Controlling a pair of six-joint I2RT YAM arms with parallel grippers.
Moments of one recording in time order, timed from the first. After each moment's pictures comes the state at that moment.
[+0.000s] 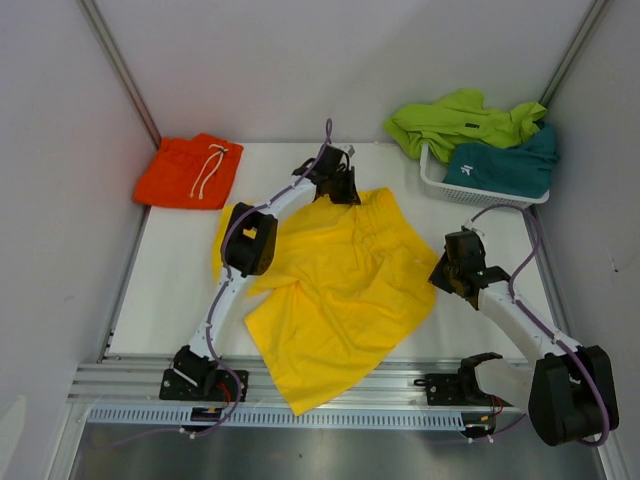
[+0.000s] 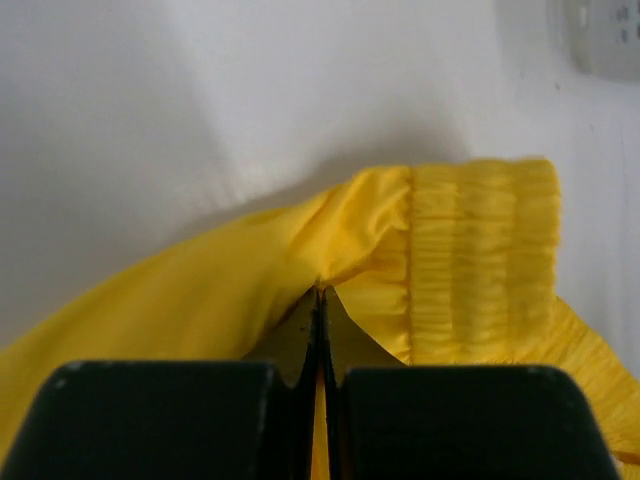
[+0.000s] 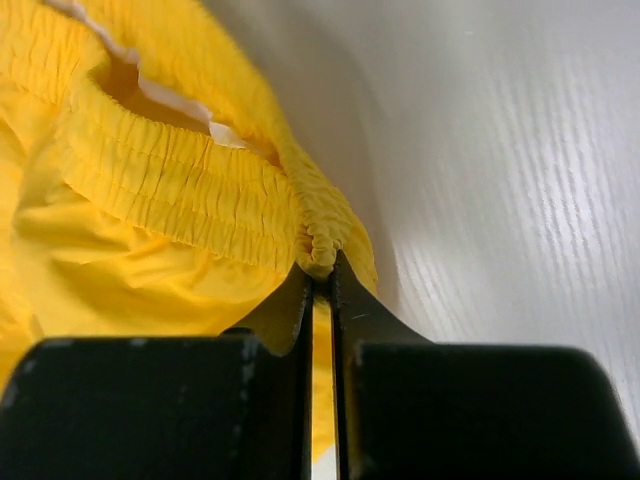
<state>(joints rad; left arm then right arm) -0.51 2.61 2.25 -0.41 0.33 -0.46 0.28 1.12 0.61 -0.40 0.15 0.66</state>
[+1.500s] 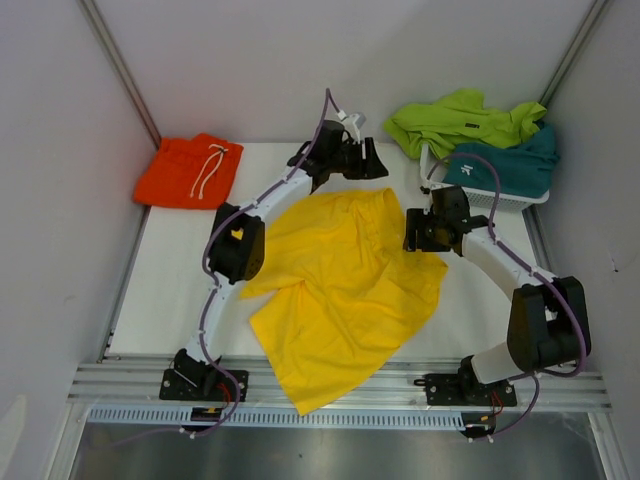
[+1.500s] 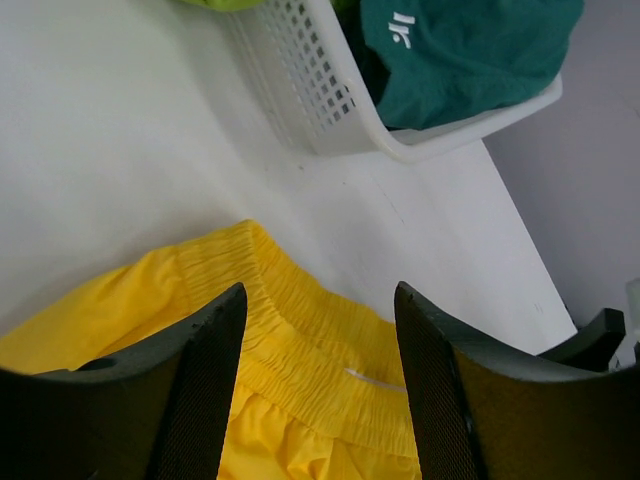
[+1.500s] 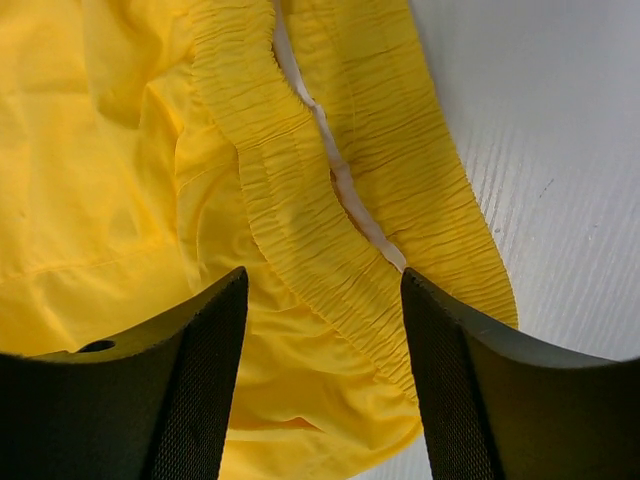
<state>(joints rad) -0.53 2.39 2.15 -0.19 0.44 -0.49 0.24 1.46 0.99 -0.44 -0.10 0.20</state>
